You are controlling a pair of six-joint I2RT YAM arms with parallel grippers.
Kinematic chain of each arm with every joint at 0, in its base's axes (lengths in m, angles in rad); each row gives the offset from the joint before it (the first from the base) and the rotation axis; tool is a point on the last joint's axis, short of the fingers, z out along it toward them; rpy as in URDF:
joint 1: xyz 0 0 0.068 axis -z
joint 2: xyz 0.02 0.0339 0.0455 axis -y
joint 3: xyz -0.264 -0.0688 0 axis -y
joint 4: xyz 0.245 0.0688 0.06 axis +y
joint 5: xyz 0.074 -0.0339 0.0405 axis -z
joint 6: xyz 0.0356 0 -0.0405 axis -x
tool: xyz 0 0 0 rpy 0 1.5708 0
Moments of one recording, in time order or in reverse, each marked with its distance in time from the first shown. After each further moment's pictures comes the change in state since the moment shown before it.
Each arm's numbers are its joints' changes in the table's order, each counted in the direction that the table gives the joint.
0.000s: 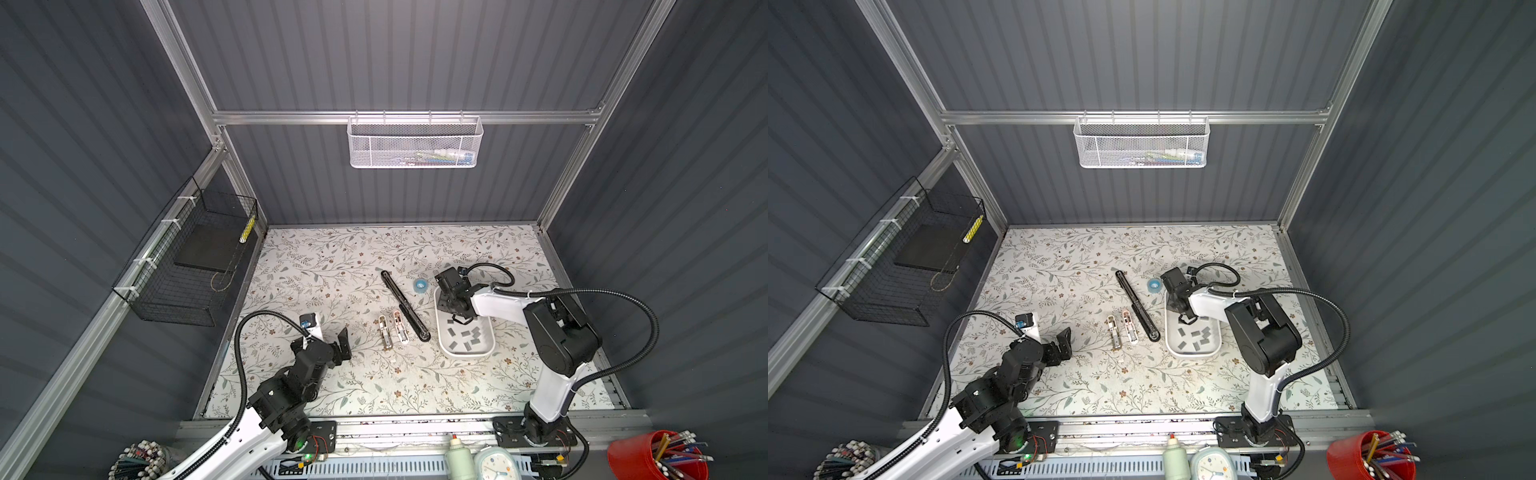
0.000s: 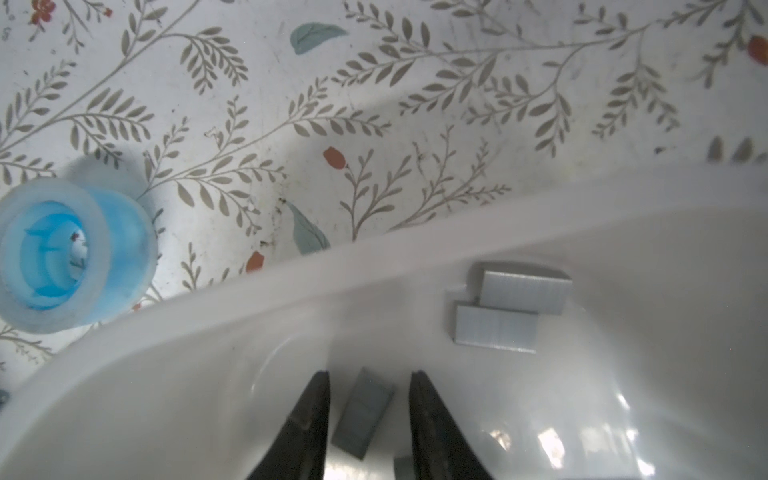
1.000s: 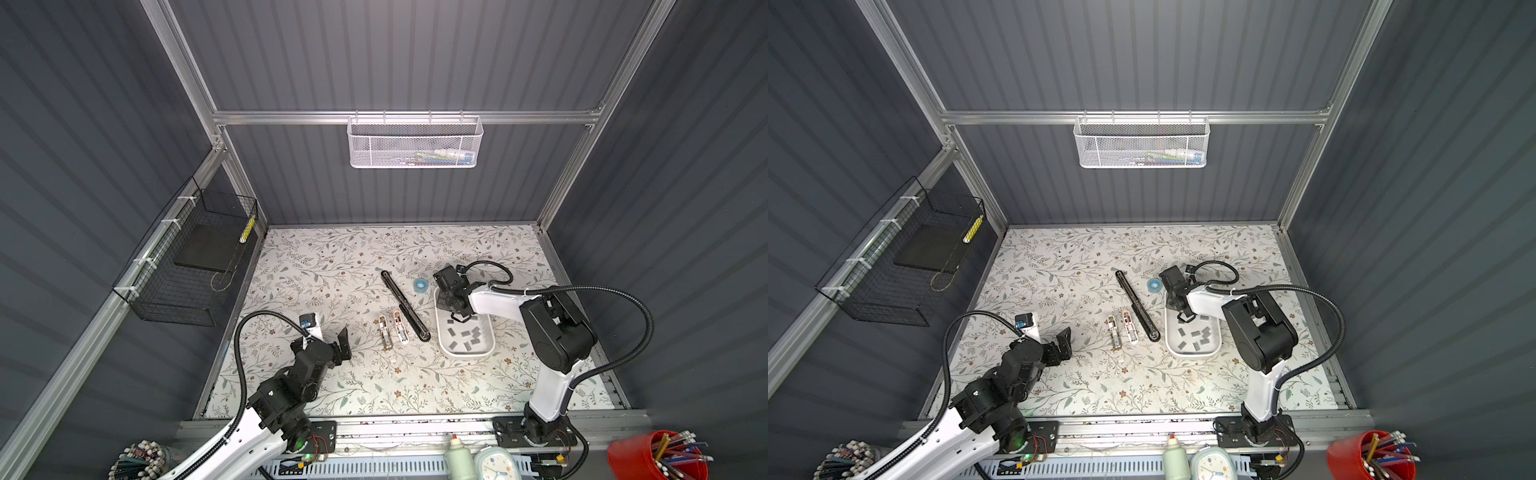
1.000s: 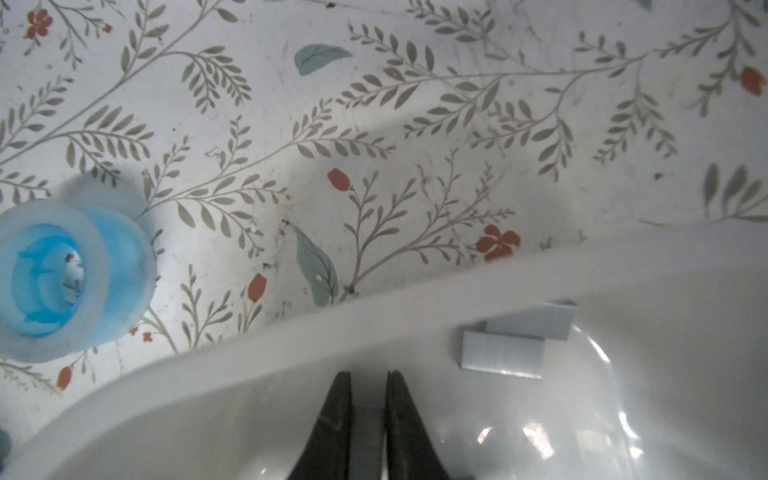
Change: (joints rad) left arm 0.000 0.000 0.000 0.000 0.000 0.000; right arm 0.000 -0.027 0.032 0.006 0.013 0.013
